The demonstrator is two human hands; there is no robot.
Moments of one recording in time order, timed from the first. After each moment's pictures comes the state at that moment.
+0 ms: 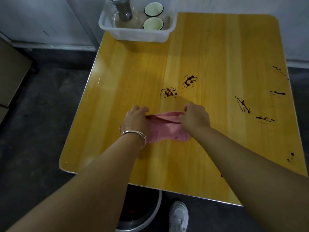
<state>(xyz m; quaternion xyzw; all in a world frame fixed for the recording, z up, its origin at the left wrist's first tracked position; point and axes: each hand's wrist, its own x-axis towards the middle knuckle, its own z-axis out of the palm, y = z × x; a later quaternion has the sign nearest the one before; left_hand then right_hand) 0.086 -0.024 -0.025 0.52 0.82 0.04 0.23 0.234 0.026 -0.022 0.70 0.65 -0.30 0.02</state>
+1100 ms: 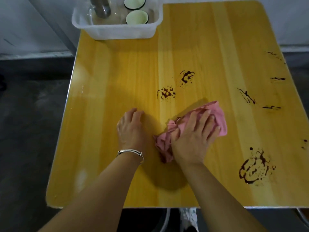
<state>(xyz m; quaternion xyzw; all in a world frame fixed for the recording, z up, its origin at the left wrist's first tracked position) 0.065 -0.026 -0.071 0.56 0.79 0.17 0.19 0.198 -0.036 -0.086 0.79 0.60 -0.09 -0.04</state>
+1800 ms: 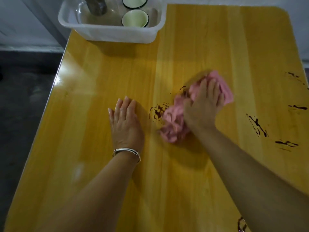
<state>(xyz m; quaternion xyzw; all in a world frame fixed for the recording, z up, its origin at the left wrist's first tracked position) 0.082 0.050 -0.112 0.55 0.79 0.25 0.08 0.239 0.125 -0.085 0.73 0.66 -0.17 -0.10</state>
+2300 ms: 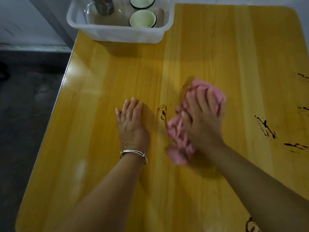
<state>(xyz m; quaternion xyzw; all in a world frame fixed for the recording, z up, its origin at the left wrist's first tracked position) 0.081 0.048 -0.113 0.54 0.78 0.29 0.08 0.244 0.093 -0.090 0.61 0.78 -0.09 -0.07</state>
